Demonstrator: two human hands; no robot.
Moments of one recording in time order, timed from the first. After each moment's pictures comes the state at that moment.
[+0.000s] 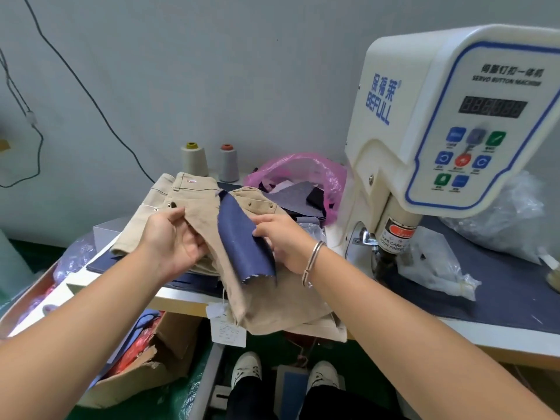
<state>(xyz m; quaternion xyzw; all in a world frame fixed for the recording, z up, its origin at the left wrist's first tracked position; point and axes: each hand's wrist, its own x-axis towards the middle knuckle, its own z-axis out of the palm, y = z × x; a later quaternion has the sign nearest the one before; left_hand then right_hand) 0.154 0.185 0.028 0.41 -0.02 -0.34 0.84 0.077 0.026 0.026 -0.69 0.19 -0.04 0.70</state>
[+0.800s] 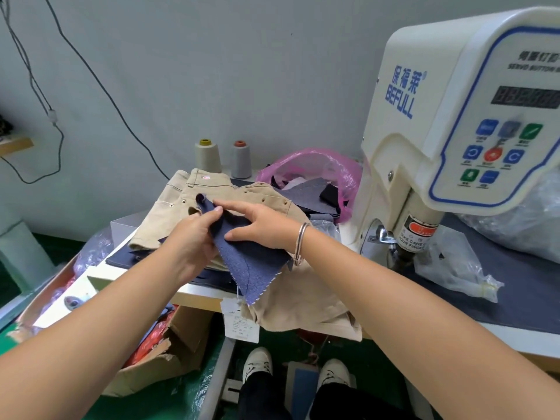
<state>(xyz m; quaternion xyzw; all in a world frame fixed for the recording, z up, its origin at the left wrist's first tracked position) 0.145 0.178 0.019 0.56 -0.07 -0.25 0.79 0.108 0.043 0.032 -0.89 -0.06 -0.02 0.44</state>
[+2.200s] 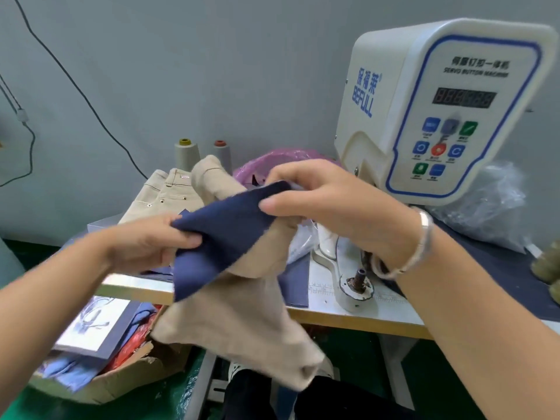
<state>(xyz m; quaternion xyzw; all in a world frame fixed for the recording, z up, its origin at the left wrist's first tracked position) 0.141 0.223 0.050 0.62 -0.31 -0.42 0.58 -0.039 0.033 0.146 -0.87 -0.07 -0.06 0.48</state>
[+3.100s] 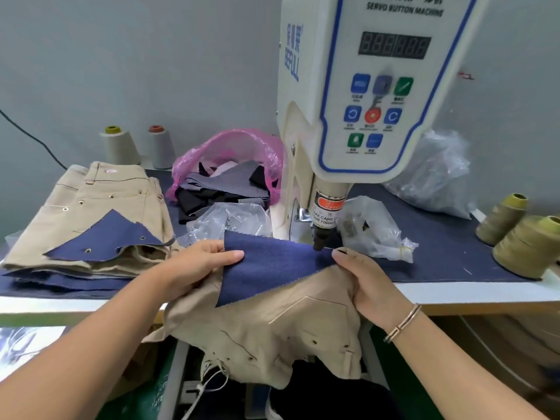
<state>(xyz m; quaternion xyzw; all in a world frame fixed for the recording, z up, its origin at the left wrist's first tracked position) 0.118 0.090 -0.046 0.64 -0.26 -0.47 0.55 -0.098 -0.098 -0.045 -0.52 0.25 -0.19 0.79</state>
